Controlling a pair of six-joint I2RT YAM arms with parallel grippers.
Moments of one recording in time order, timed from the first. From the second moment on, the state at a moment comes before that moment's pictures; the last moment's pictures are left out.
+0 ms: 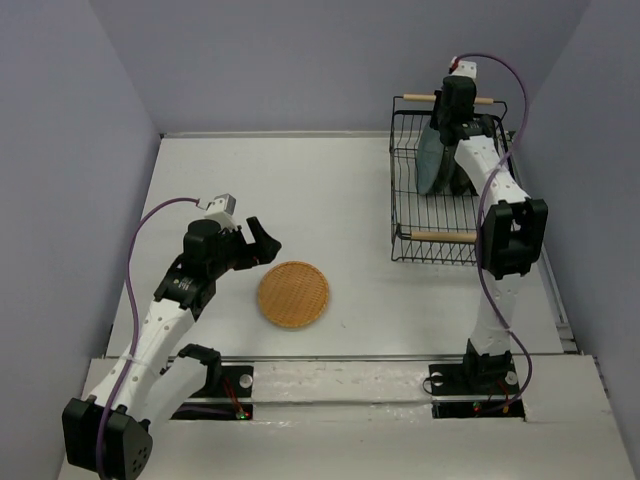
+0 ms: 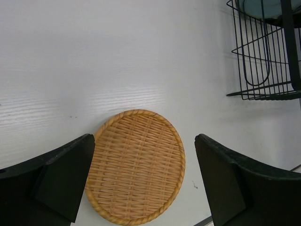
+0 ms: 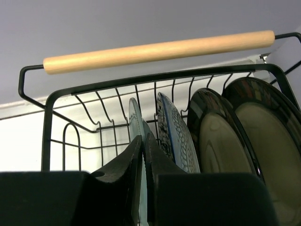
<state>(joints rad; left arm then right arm) -0.30 0.82 0.61 -0.28 0.19 -0.52 0.13 2.09 1.99 -0.28 0.31 0.13</state>
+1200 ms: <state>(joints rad) -0.30 0.85 0.61 -0.28 0.17 -0.52 0.13 2.24 2.20 -0.32 0.21 0.11</state>
